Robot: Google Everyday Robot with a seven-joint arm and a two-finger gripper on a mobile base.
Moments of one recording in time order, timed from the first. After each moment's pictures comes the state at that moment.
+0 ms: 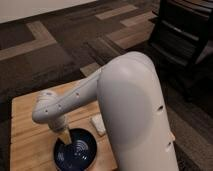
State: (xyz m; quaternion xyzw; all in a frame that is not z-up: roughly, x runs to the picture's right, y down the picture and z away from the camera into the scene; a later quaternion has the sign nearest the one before) arm -0.208 0.236 0.750 -0.33 -0.02 -0.17 0.93
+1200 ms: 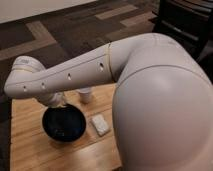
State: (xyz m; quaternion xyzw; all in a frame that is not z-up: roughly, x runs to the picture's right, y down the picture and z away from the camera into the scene) arm -0.197 0.075 0.661 -0.20 0.08 -0.03 0.98
